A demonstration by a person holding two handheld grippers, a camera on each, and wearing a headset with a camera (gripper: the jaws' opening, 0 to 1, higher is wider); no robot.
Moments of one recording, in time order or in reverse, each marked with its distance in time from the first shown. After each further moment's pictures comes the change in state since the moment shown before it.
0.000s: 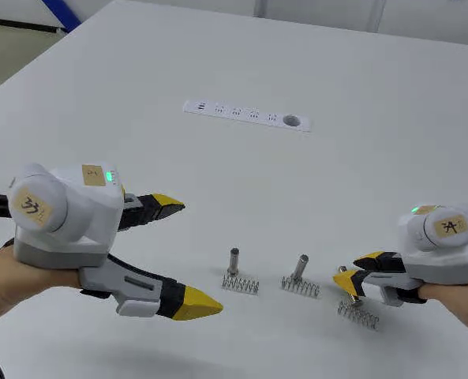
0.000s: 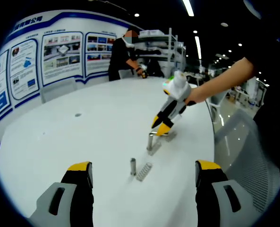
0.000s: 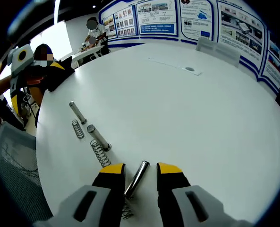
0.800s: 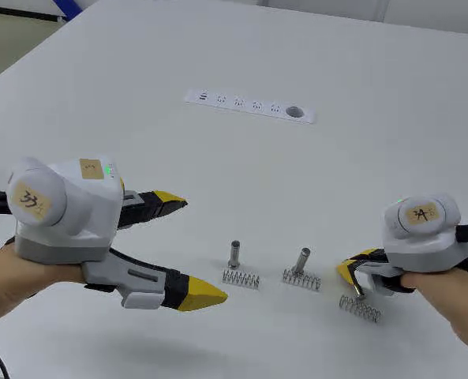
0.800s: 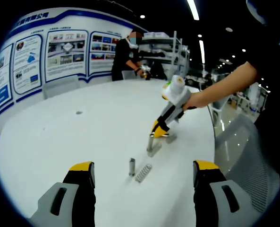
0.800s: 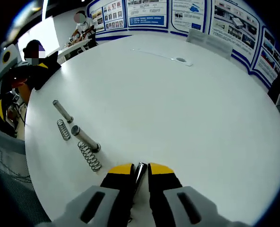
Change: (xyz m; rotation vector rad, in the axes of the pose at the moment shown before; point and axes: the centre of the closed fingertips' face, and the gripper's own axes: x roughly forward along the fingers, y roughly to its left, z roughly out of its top) left arm 0.003 -0.002 -0.002 -0.044 -0.015 0.009; right arm 0.010 -0.008 -0.005 0.038 0.087 -0.120
